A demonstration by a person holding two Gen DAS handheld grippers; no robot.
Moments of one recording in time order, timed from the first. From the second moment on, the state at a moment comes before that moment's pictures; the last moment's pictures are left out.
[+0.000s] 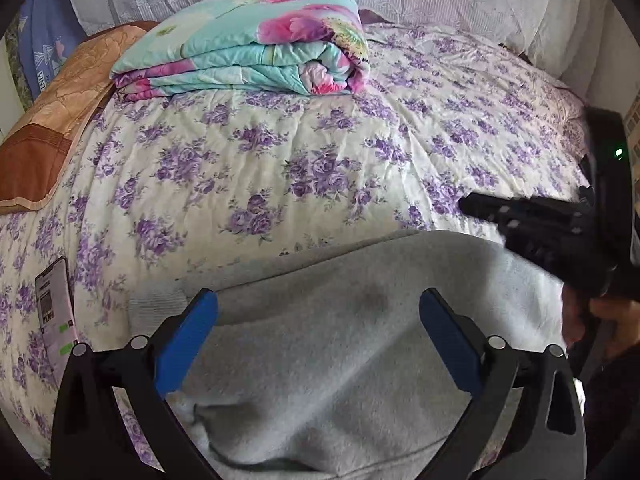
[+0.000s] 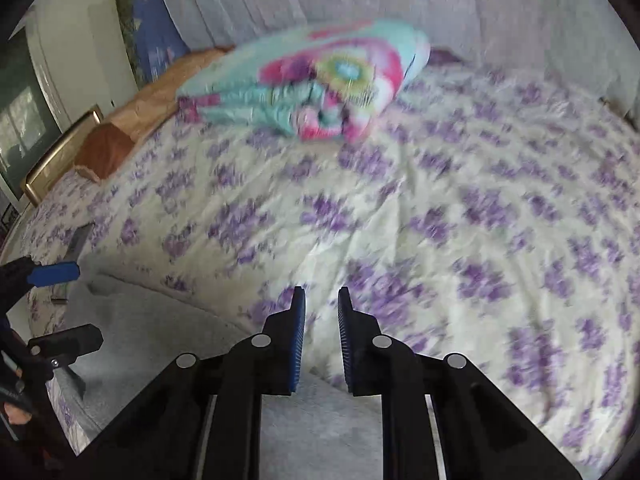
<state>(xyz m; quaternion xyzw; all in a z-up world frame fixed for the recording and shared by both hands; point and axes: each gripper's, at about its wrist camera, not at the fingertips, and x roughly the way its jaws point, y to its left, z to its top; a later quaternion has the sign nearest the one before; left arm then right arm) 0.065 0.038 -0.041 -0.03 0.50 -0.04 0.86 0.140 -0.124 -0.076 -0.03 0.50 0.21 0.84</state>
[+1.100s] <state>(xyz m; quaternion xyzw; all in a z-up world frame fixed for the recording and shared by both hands) 0.027 0.024 -0.099 0.08 0.50 -0.10 0.85 0.136 -0.112 -0.095 0.10 0.57 0.29 0.76</state>
